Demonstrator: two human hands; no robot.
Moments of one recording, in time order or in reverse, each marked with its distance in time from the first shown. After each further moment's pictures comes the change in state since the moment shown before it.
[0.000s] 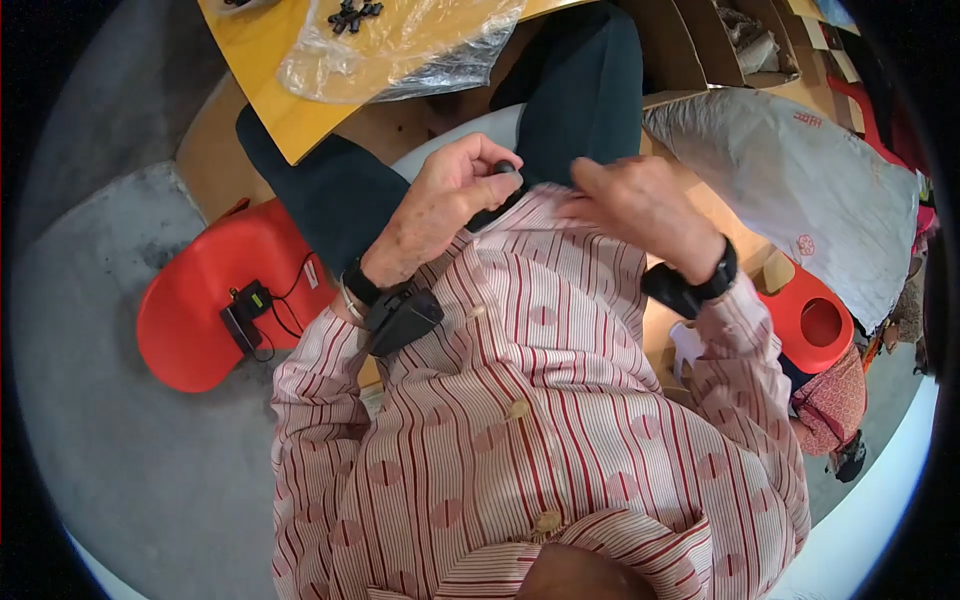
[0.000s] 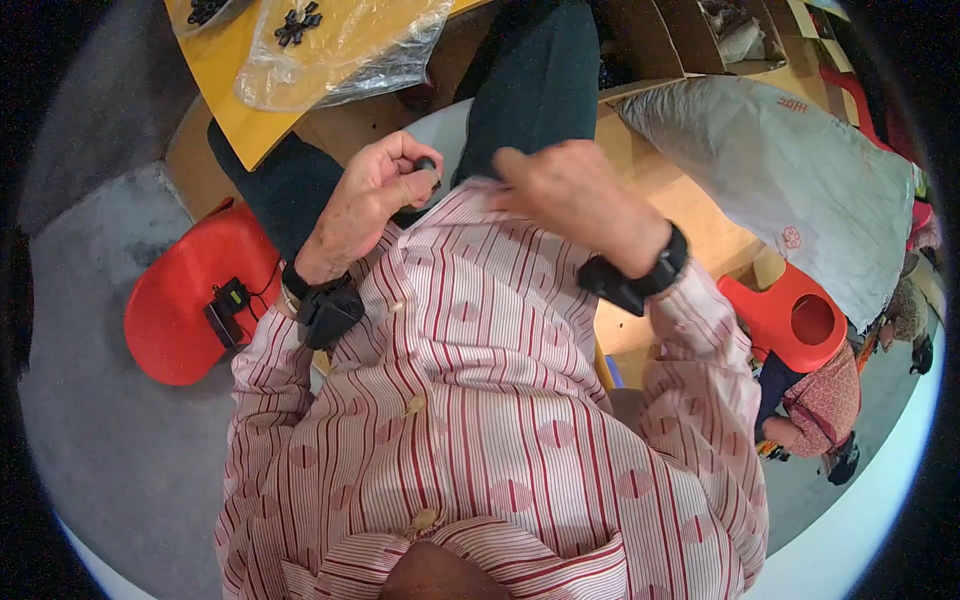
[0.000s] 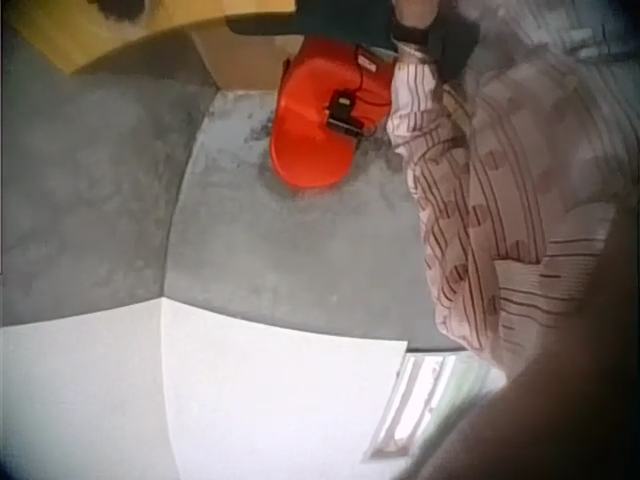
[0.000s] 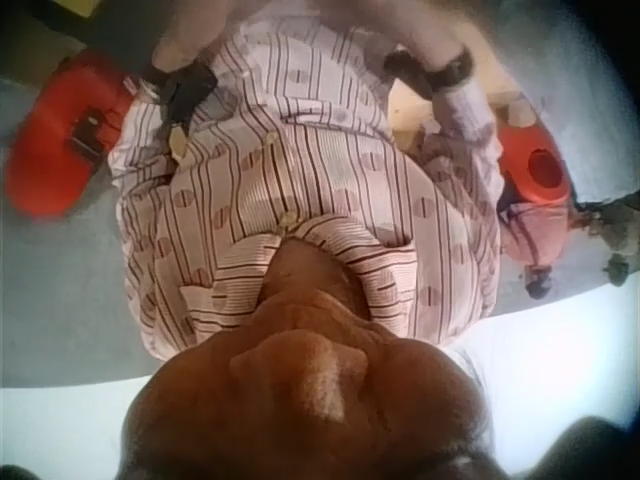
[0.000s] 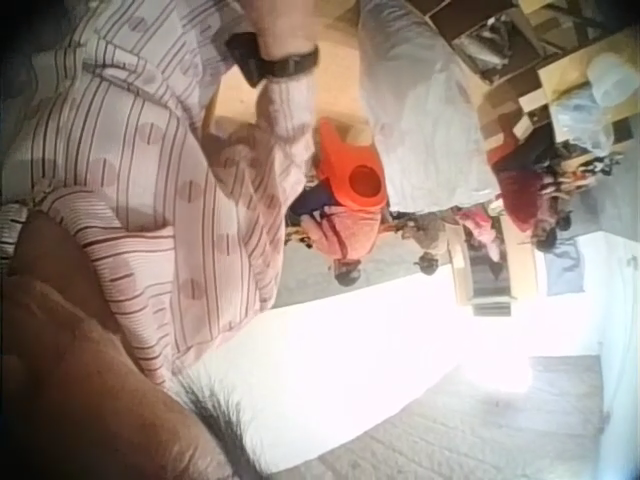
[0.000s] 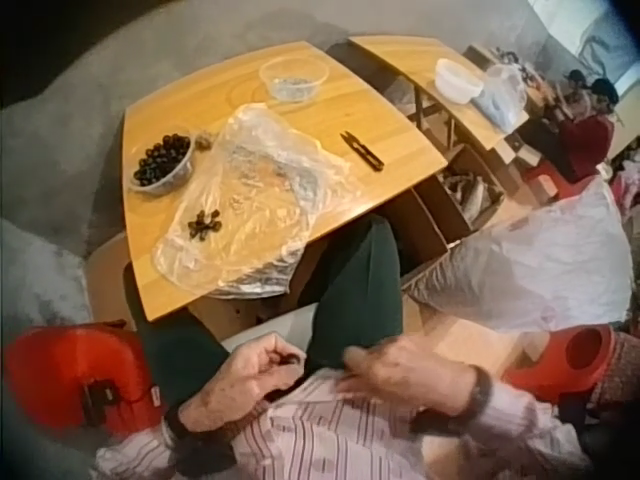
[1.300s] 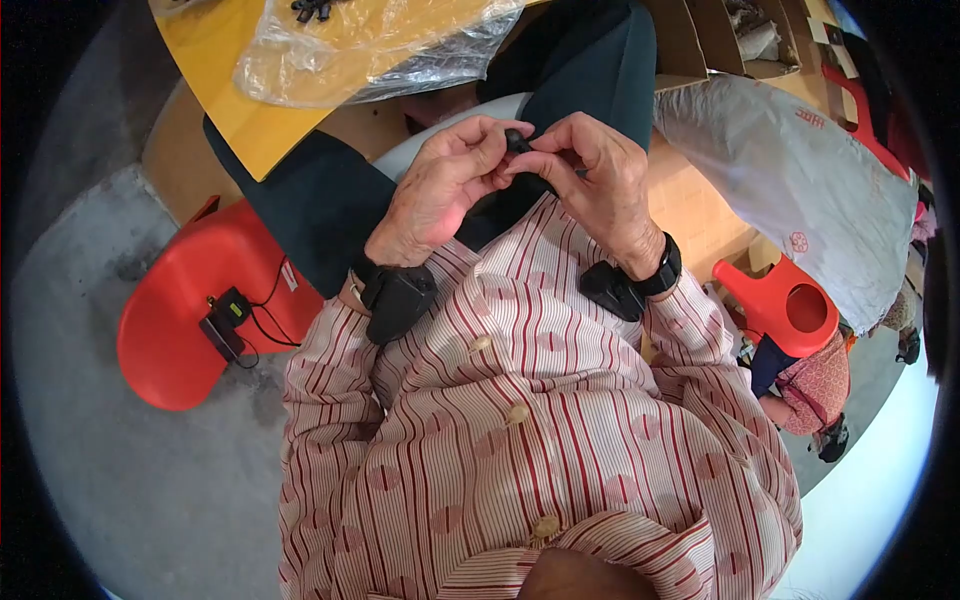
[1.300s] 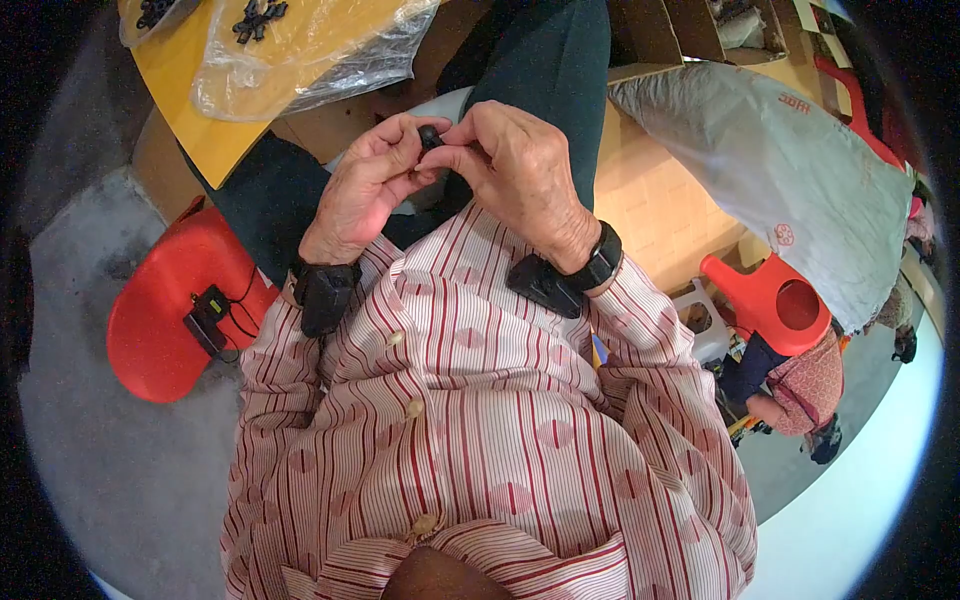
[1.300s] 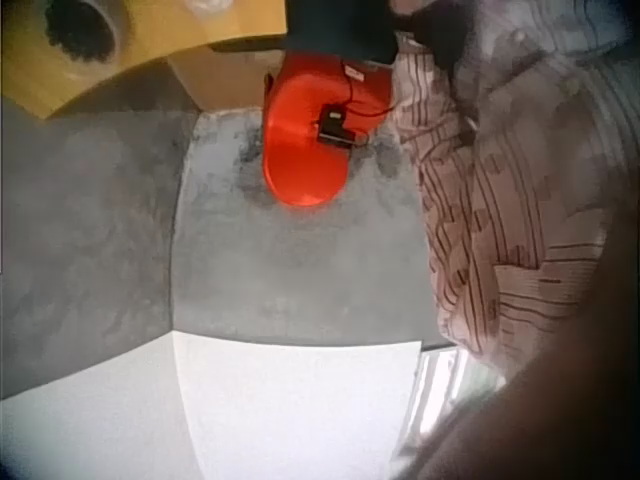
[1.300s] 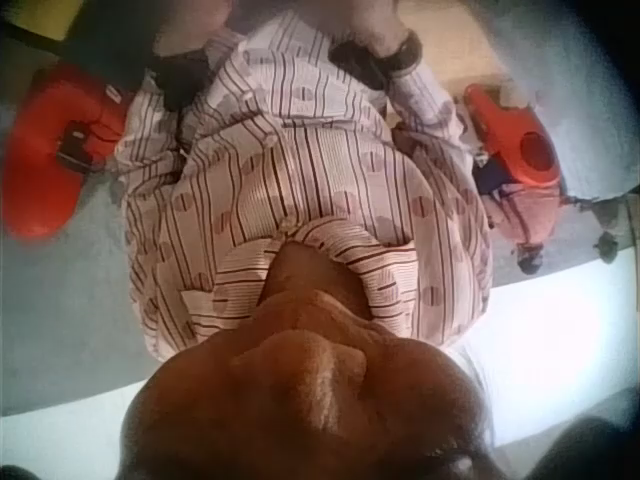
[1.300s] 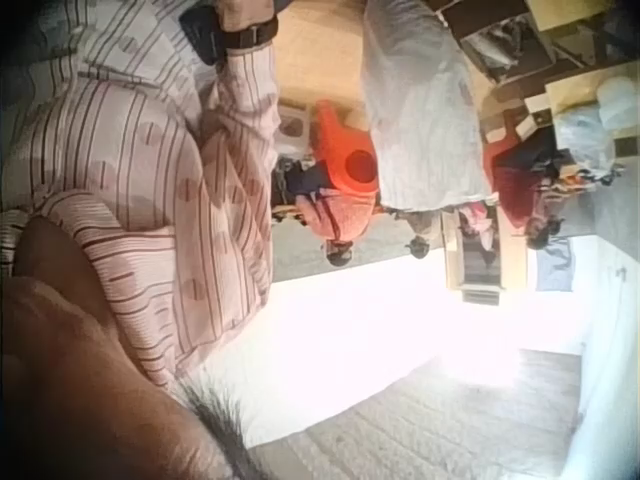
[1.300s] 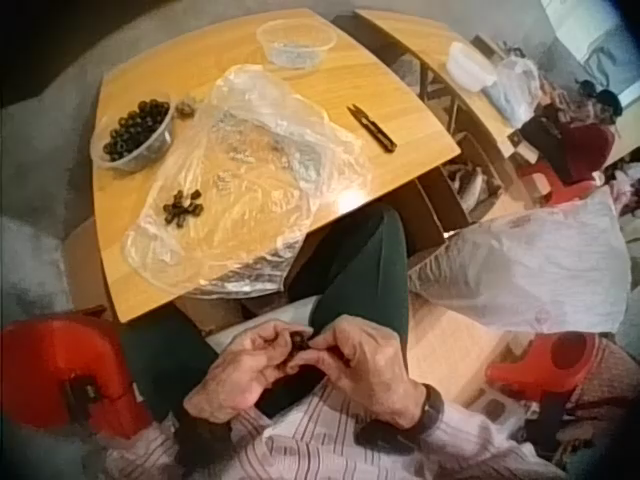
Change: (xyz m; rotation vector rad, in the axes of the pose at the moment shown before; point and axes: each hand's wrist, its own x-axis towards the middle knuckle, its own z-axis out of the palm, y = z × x) left_hand 0.030 -0.024 -0.011 -0.526 -0.001 -0.128; right_hand 0.047 -0.011 0.047 0.391 0.501 0.289
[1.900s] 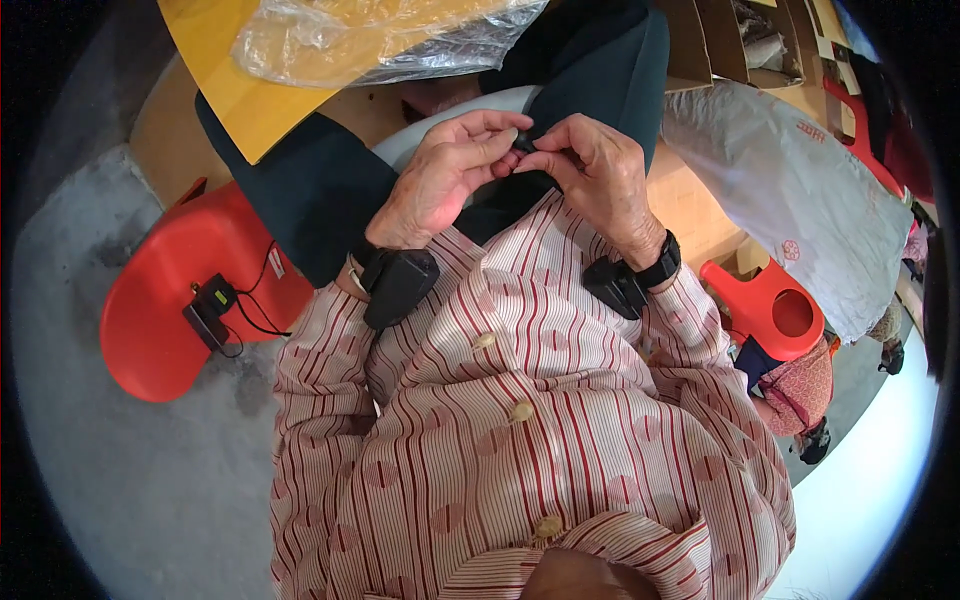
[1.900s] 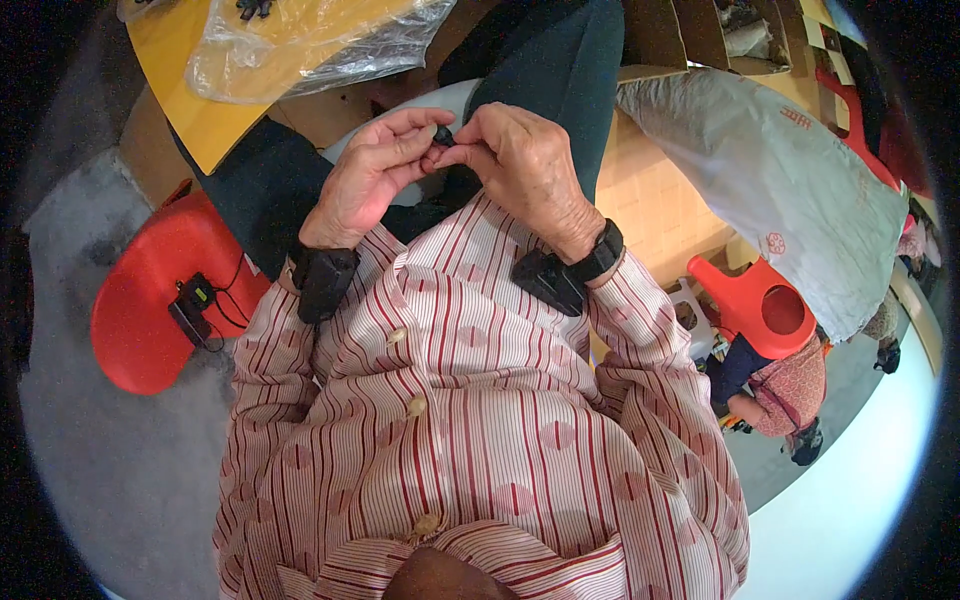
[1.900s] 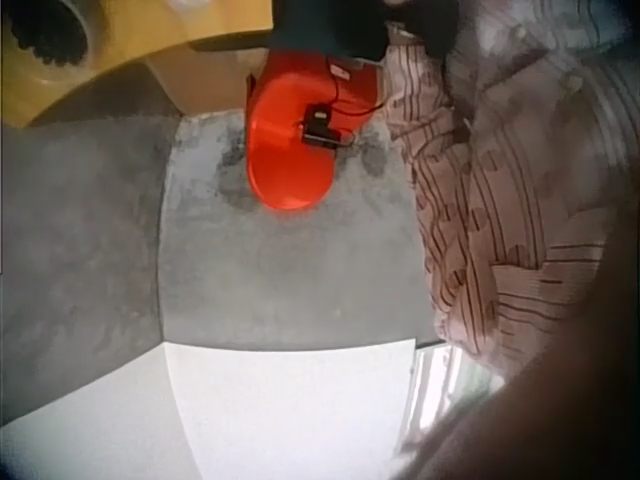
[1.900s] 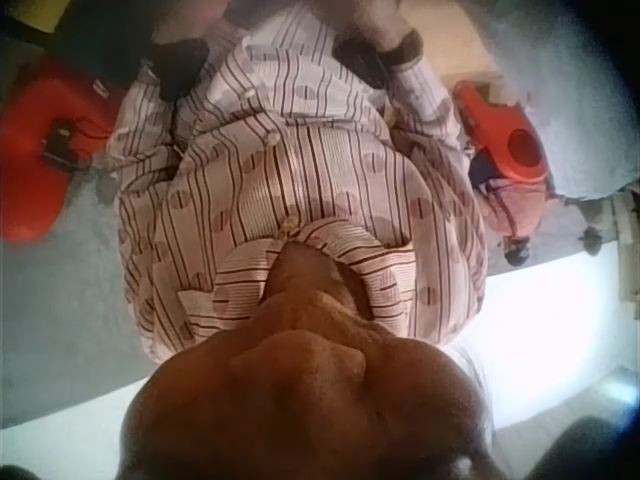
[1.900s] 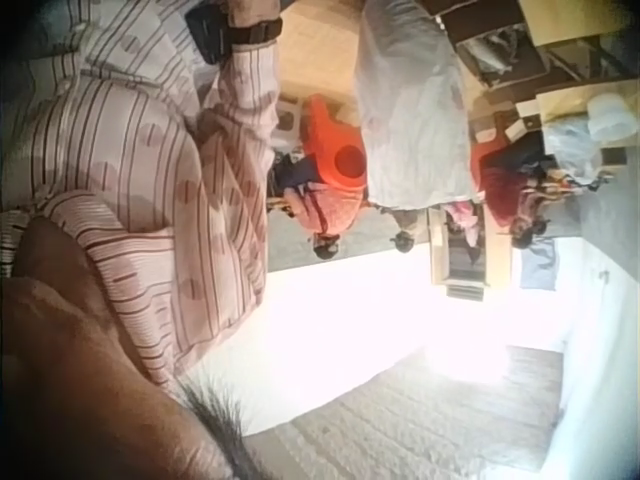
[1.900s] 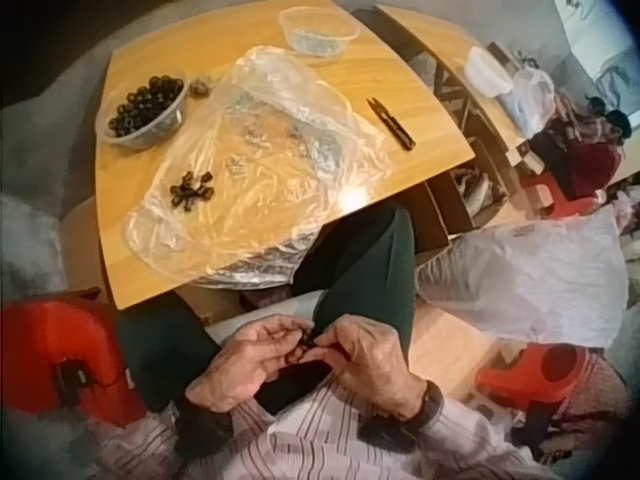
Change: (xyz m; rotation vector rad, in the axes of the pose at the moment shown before) left_hand 0.004 -0.011 -0.022 -0.010 -0.029 -0.019; right_hand -0.002 0.013 0.008 -0.056 -0.110 -0.011
